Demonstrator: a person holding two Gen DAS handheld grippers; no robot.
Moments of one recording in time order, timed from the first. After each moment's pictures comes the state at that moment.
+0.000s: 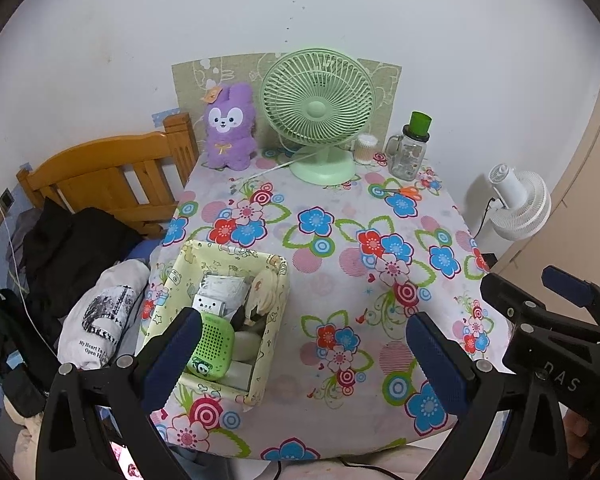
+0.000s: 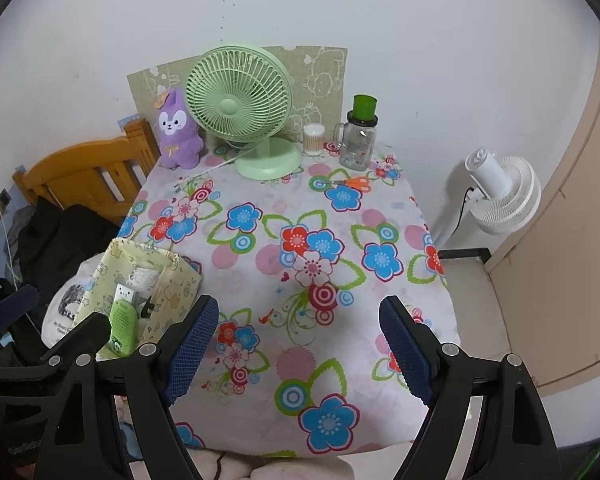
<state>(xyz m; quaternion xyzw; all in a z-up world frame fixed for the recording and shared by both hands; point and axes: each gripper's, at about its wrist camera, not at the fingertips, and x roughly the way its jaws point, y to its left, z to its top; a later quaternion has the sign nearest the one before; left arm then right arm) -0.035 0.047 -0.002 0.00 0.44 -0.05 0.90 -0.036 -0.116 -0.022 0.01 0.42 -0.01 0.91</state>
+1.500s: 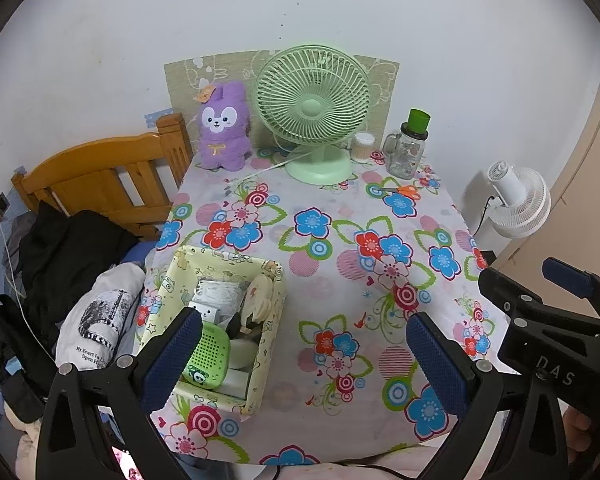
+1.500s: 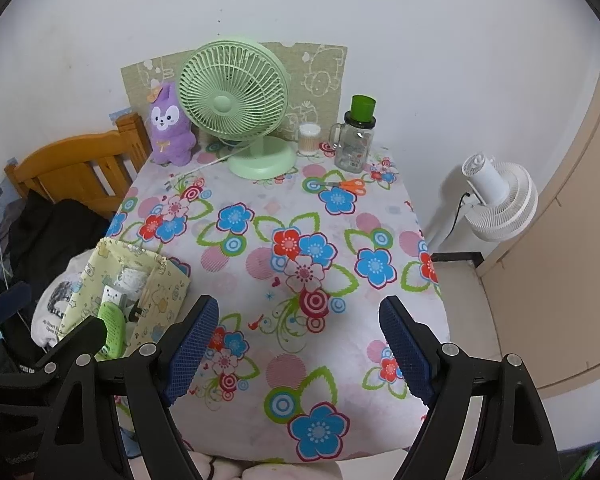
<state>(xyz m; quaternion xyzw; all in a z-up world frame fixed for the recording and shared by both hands) -0.022 0.047 -0.006 0.01 0.44 -0.06 0.90 -0.019 -0.116 -0.024 -0.01 0.42 -0.02 0.90</state>
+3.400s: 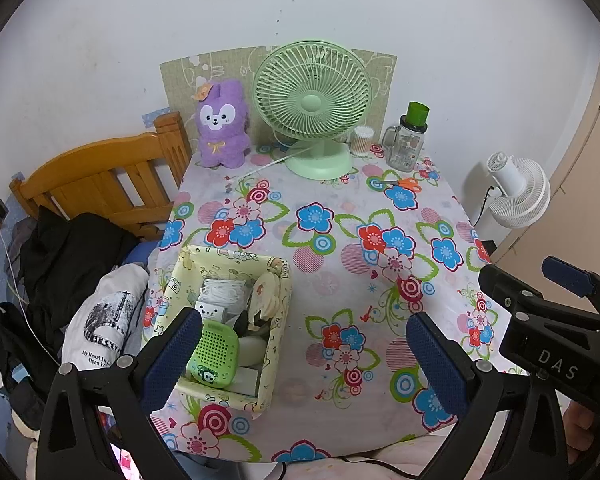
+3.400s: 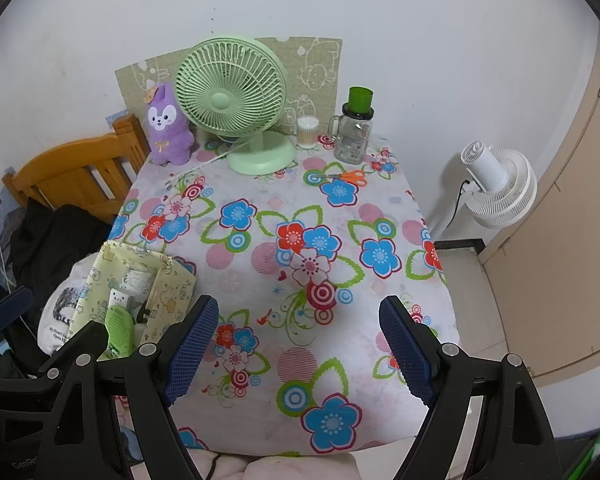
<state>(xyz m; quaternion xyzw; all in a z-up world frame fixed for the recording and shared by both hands) -0.023 0.052 0.000 0.02 0.45 -0.06 0.89 -0.025 -0.111 -0.021 0.01 0.43 -0.02 0.90</state>
